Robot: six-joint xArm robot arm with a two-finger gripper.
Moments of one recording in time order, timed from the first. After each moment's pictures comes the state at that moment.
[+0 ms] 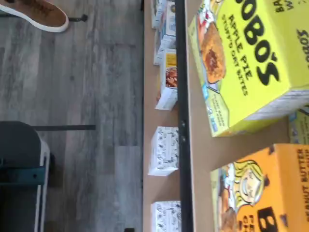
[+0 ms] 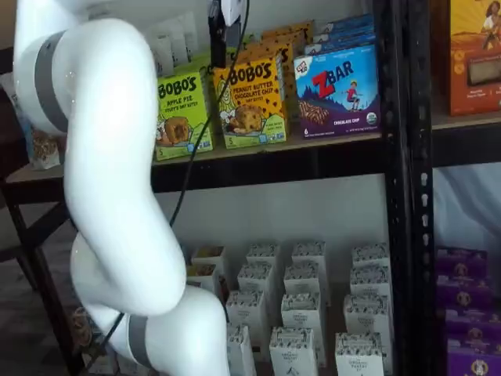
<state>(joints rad) -0.20 -0.28 -1.60 0.34 1.80 -1.66</state>
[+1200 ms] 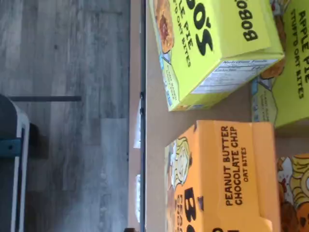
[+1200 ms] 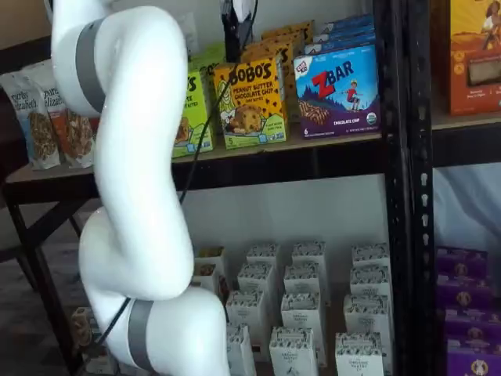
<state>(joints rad) -0.14 -0.09 -1.79 0.23 1.79 -1.63</state>
